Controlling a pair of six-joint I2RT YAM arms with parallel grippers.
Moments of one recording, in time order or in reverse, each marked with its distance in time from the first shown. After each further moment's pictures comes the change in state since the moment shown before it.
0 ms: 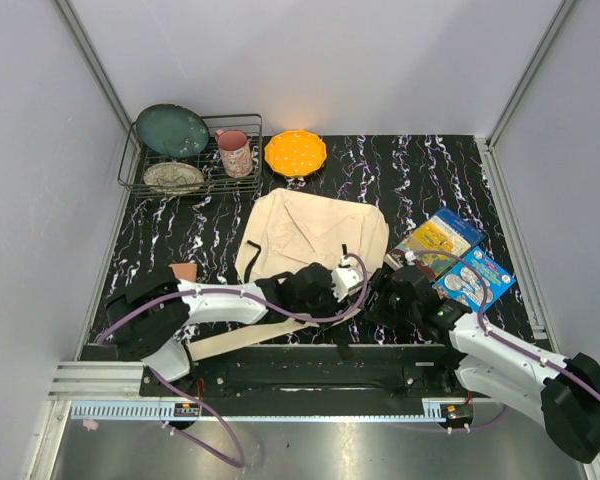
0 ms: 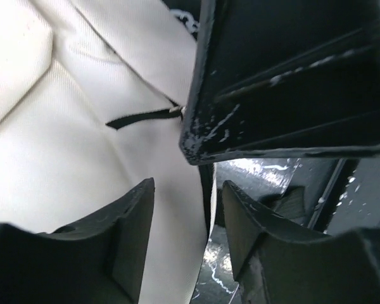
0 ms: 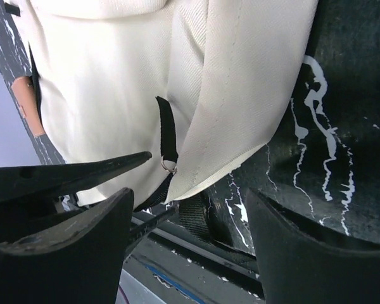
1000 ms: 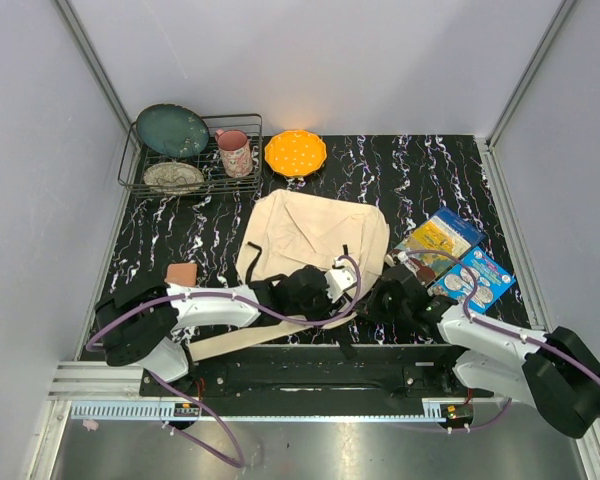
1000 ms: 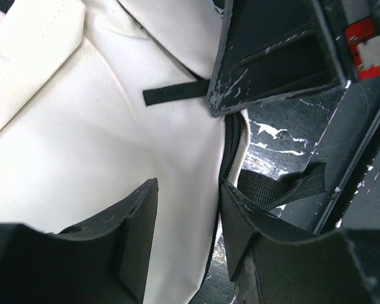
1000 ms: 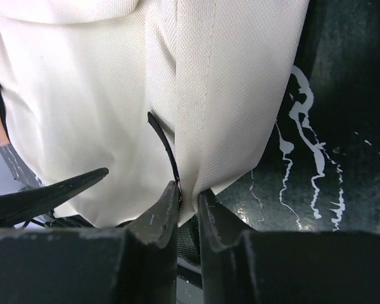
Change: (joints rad) left arm -0.001 -0.059 -0.032 -0.013 -0.055 0.010; right arm 0.039 0.164 0.013 0.091 0.080 -0.003
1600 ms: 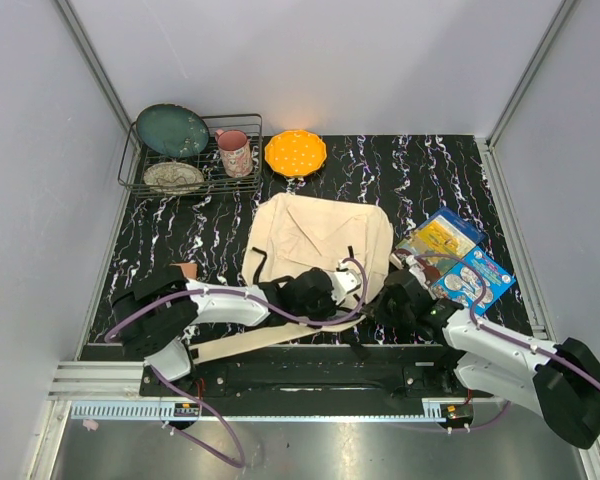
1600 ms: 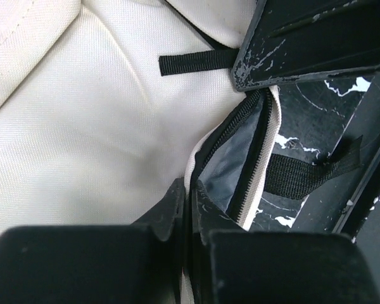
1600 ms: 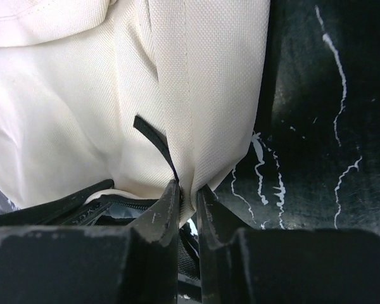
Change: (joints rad) left arm -0.002 0.090 0.005 0.043 0.002 -0.017; right arm 0.006 -0.085 -0.013 -0.137 0.100 0.000
